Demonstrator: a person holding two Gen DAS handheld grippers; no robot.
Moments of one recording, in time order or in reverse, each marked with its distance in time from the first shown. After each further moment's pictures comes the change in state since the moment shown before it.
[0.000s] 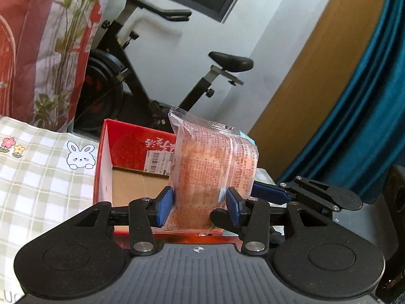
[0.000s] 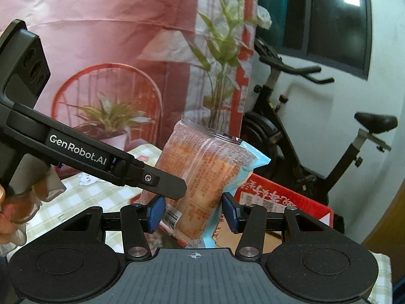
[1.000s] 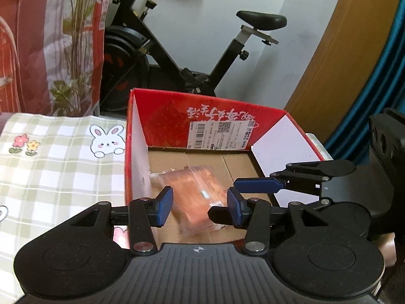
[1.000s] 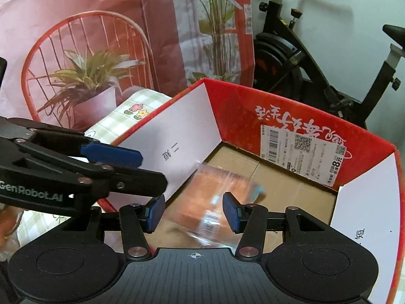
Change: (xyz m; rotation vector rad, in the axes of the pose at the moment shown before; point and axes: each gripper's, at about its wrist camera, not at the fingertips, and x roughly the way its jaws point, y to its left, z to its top) left arm 0.047 0.031 0.005 0.094 0.153 0.168; right arm 0.129 -0.044 -0.027 0.177 0.295 0.144
